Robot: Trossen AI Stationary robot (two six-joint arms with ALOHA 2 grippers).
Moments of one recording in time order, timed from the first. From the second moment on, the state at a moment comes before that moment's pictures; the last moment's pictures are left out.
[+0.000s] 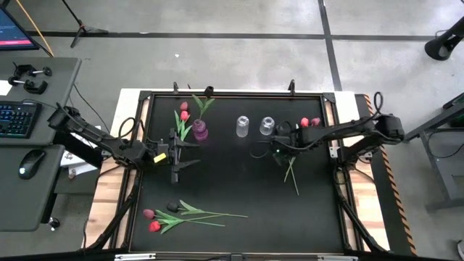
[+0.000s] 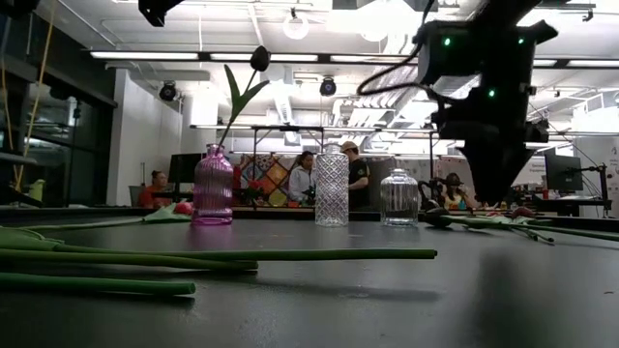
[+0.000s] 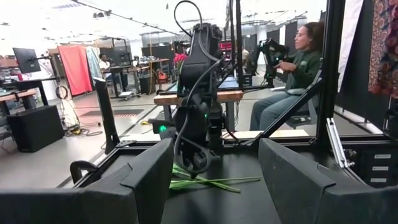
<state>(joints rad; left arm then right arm) -0.42 0.88 0.44 0.55 -0.54 0.13 -0.05 1.47 0.85 -0.90 0.22 0.90</state>
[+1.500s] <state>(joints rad) -0.42 0.88 0.44 0.60 -0.55 0.13 0.12 1.38 0.95 -0.64 0.50 0.77</state>
